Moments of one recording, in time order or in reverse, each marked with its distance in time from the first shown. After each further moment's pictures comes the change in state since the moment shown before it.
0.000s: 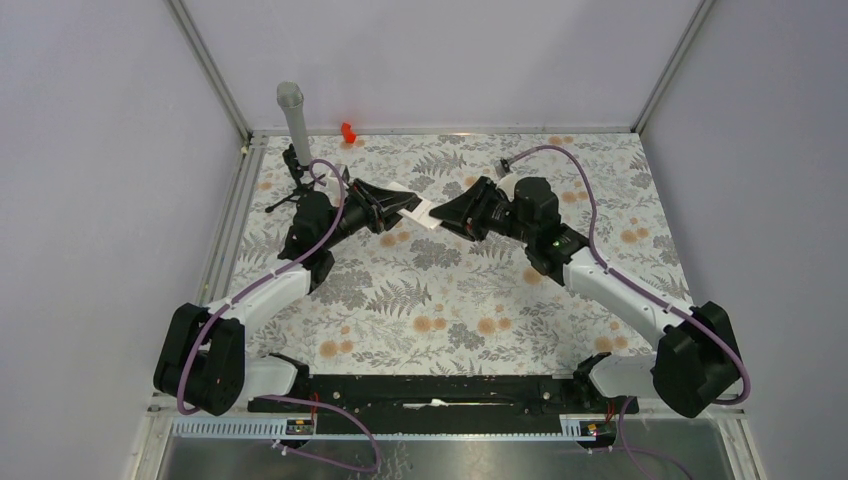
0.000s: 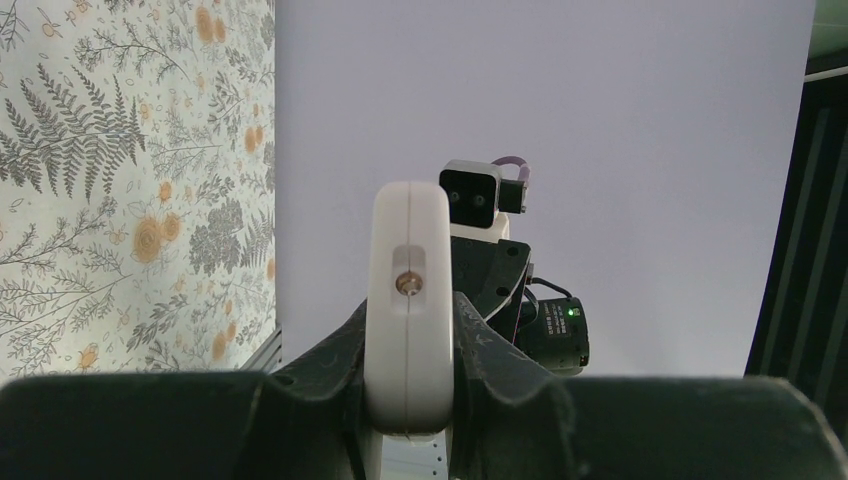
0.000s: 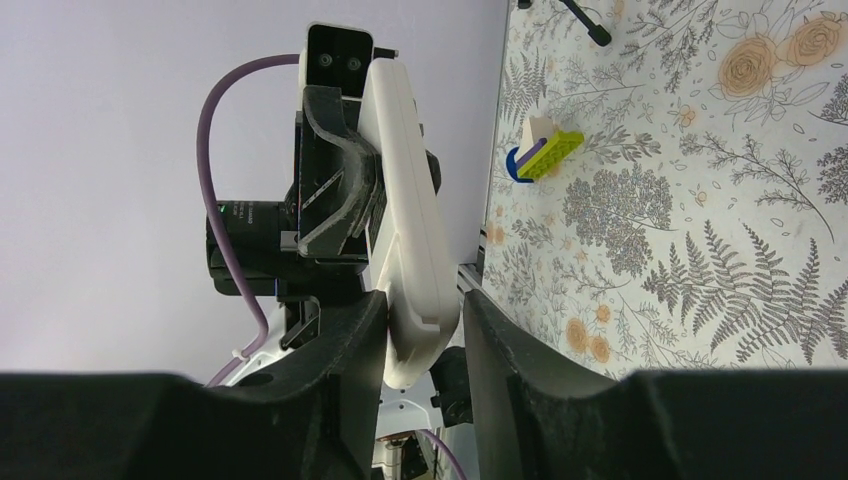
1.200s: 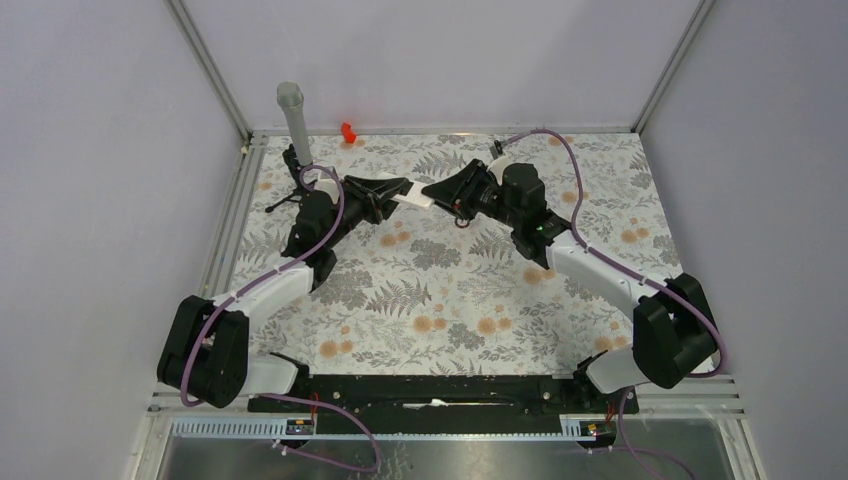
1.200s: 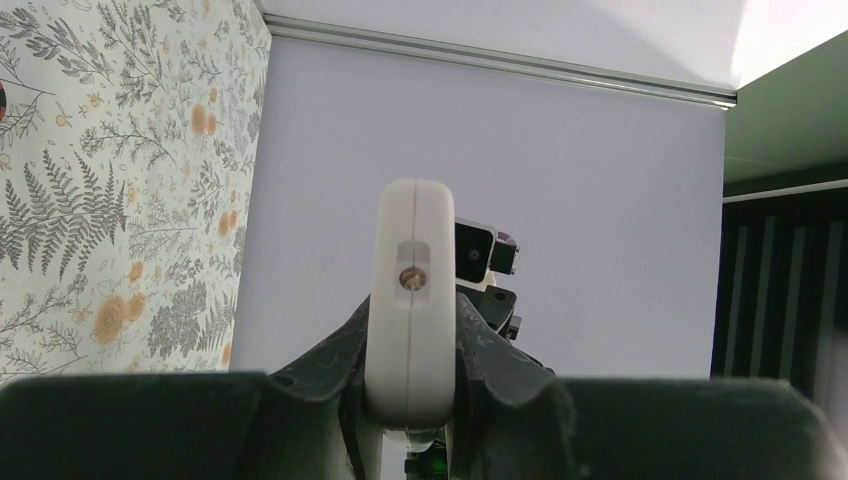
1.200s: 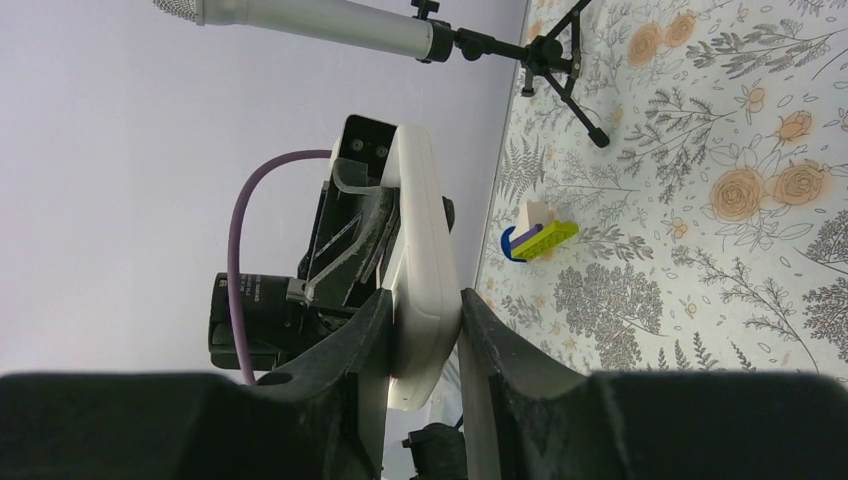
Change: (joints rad) left arm -0.010 0.037 0.000 0.043 -0.196 -0.116; right arm 0.003 0.162 0.101 0.132 0.071 -0.056
